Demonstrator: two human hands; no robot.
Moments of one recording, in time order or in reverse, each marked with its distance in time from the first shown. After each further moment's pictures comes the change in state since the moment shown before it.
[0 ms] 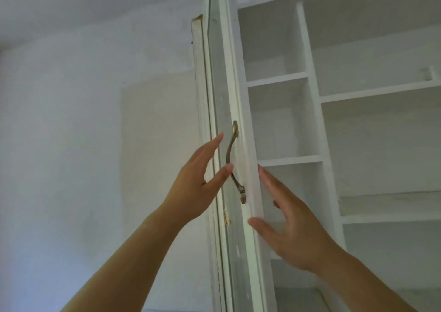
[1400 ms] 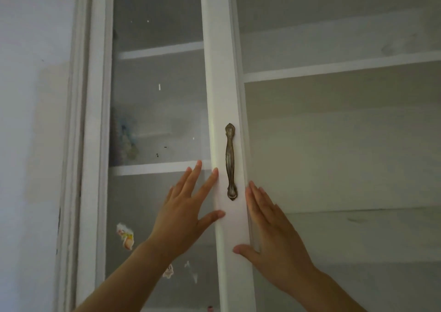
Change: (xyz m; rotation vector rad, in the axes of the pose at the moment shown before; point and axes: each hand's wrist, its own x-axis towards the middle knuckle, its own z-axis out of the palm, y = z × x) left_hand 0.112 -0.066 0.335 0.591 -0.118 0.035; right_hand 0.029 0.336 -0.105 -0.528 -0.036 0.016
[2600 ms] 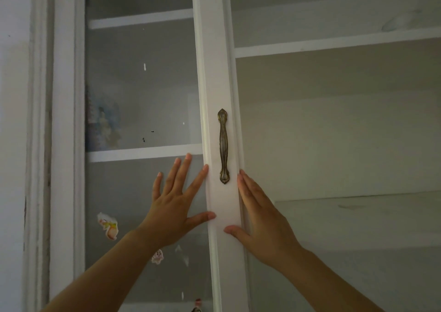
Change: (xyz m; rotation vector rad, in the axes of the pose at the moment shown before) left_hand 0.009 -0.026 0.056 0.048 0.012 0.101; right_hand 0.018 0.026 0.029 0.106 0.003 0.016
